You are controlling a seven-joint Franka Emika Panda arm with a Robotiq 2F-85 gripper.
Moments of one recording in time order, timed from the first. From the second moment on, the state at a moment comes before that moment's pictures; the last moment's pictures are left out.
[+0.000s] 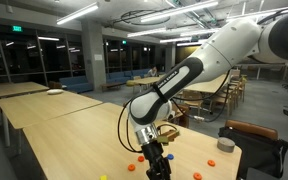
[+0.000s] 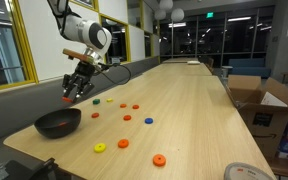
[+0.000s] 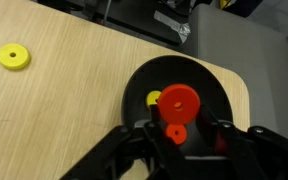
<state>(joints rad) 0.21 0.41 0.21 -1.96 0.28 1.79 -0.06</state>
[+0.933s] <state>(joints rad) 0.21 0.44 0.21 -1.94 0.35 1.84 -0.02</state>
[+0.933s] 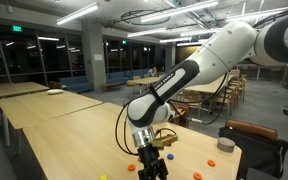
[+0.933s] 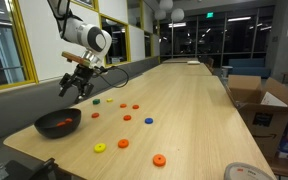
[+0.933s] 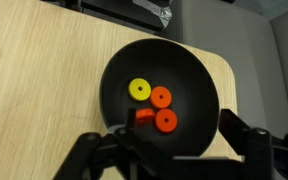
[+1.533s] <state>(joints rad) 0.22 0.25 0.16 -1.98 0.17 1.86 0.25</state>
